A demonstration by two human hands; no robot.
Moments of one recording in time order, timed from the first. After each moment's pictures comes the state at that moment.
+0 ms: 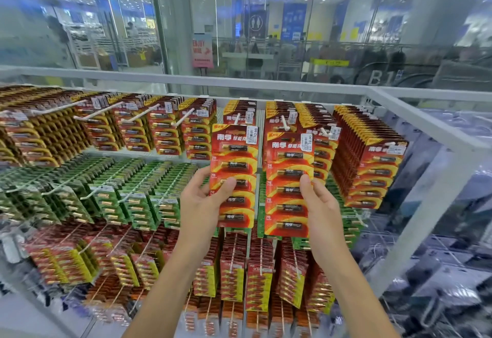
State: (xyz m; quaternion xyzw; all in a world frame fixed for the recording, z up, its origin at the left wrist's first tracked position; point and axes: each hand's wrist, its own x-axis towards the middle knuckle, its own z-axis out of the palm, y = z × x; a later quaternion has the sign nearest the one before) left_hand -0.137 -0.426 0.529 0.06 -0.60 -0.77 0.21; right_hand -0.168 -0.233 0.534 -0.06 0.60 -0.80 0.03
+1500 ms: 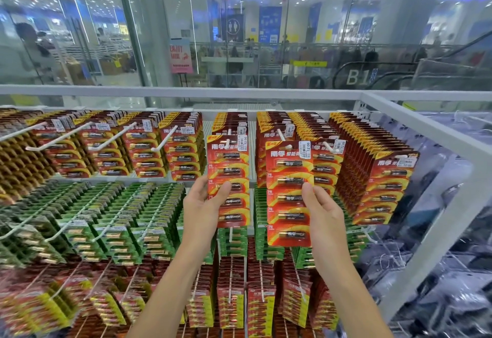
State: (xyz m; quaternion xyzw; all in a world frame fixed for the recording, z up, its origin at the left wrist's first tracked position) left_hand -0.250 -0.463 0.492 0.04 -0.60 -0.78 0.19; right_hand -0.219 -0.247 0.526 -0.02 0.61 -0.79 -0.02
